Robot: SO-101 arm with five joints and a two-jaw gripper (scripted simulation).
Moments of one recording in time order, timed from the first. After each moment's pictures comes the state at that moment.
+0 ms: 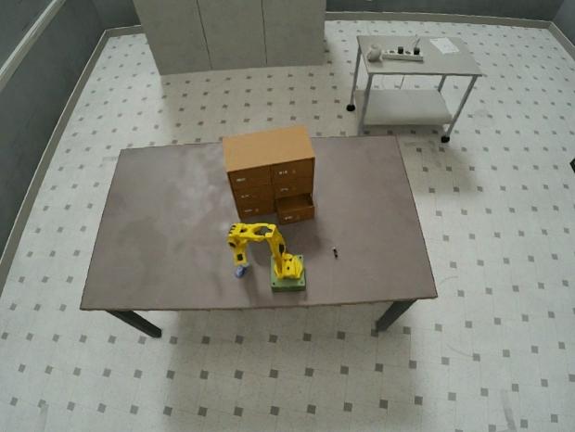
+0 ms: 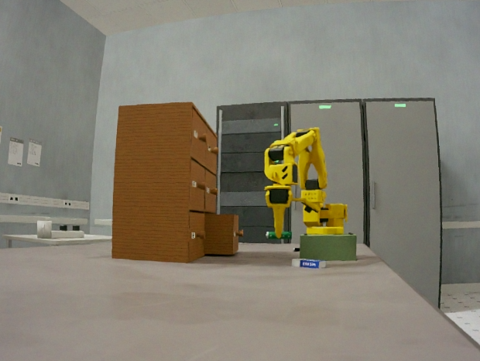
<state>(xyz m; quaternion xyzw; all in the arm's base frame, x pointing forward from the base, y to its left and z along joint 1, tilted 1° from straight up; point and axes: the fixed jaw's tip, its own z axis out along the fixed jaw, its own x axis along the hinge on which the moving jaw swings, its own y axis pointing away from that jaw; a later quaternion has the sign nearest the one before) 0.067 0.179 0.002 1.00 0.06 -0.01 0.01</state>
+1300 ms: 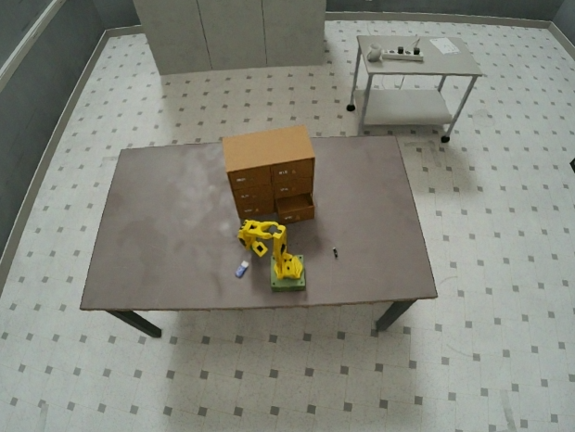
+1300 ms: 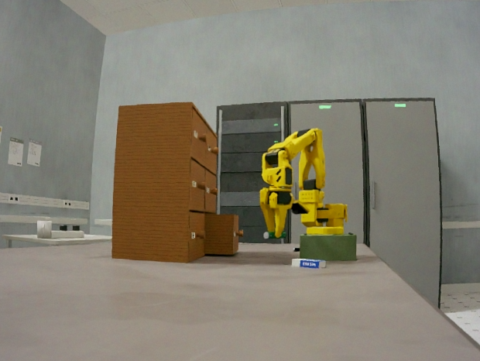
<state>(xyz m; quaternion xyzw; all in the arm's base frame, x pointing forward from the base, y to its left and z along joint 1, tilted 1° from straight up) 0.086 0.143 0.001 0.92 0.40 -0.01 0.01</state>
